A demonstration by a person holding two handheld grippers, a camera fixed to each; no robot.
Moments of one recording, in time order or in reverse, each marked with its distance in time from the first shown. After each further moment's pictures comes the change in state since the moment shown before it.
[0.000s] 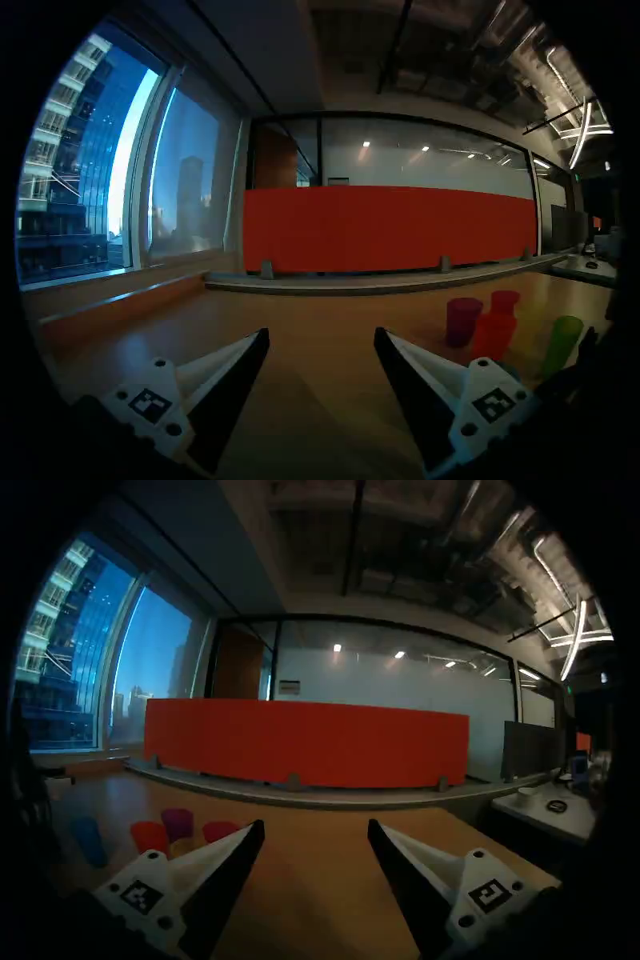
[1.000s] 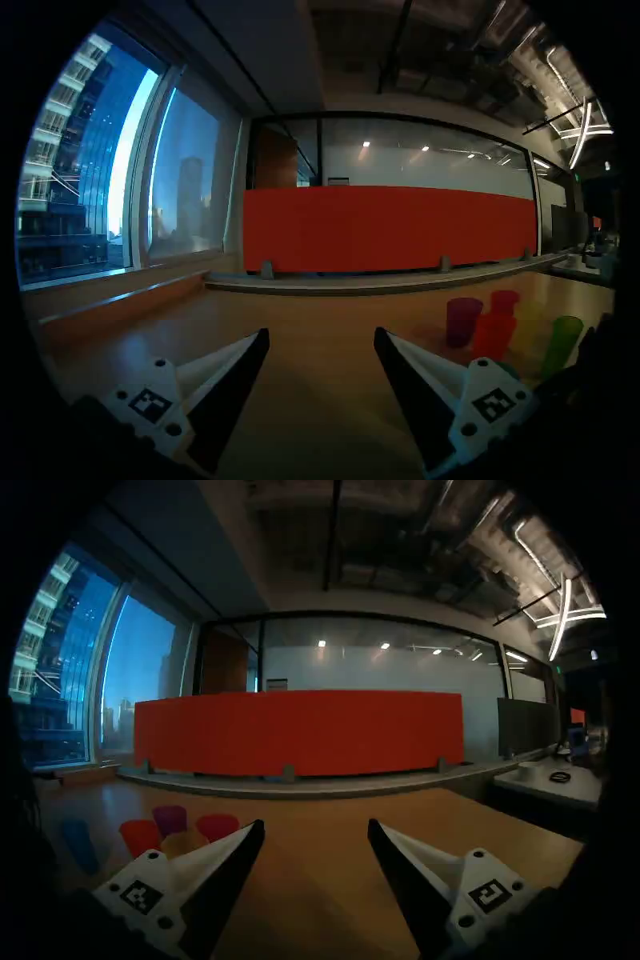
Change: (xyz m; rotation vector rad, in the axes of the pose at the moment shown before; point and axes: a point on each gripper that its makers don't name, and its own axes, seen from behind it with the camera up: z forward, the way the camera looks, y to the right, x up) left arm 0.000 0.000 0.000 0.000 0.000 0.000; right arm -0.045 -0.005 0.018 -0.045 -0.010 0.071
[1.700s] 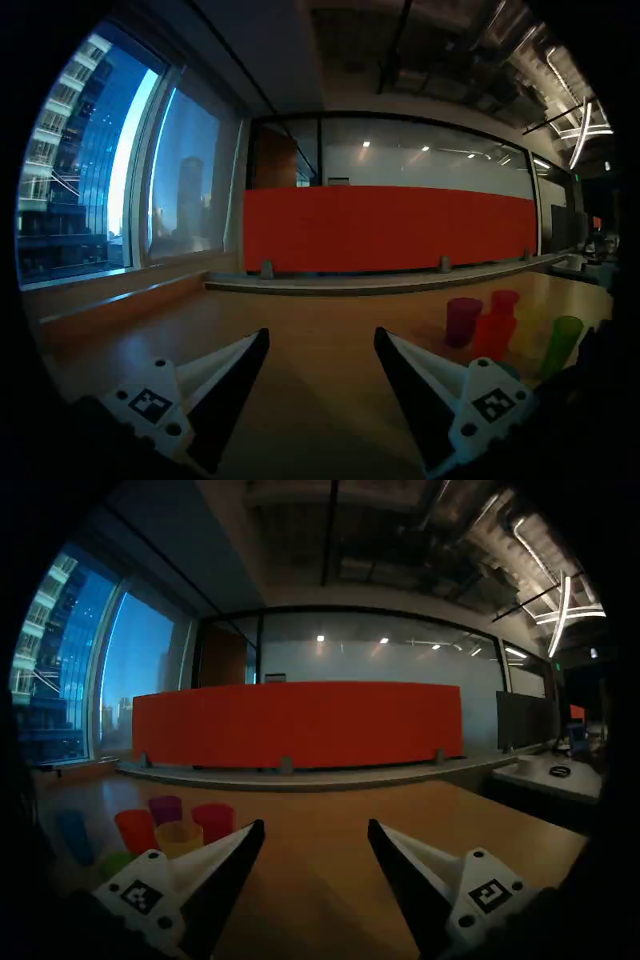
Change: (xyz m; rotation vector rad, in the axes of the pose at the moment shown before) left arm 0.000 0.000 0.000 0.000 0.000 0.000; right arm -0.015 0.005 0.000 -0.006 -0.016 0.003
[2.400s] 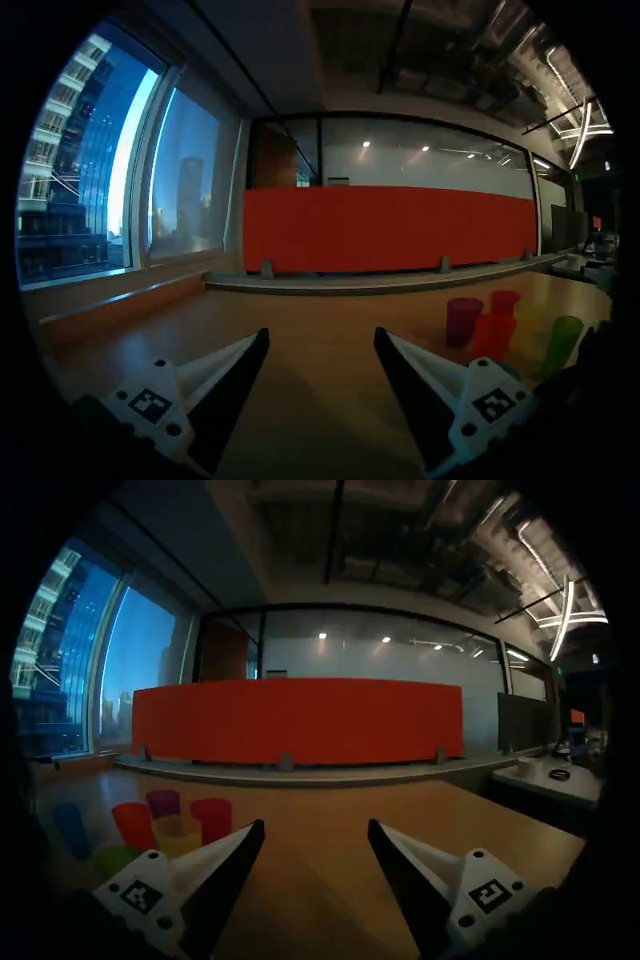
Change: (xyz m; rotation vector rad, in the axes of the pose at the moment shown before) left arm 0.000 0.000 0.001 0.000 0.000 0.000; right arm -0.004 -0.001 0.002 0.000 -0.010 -0.020
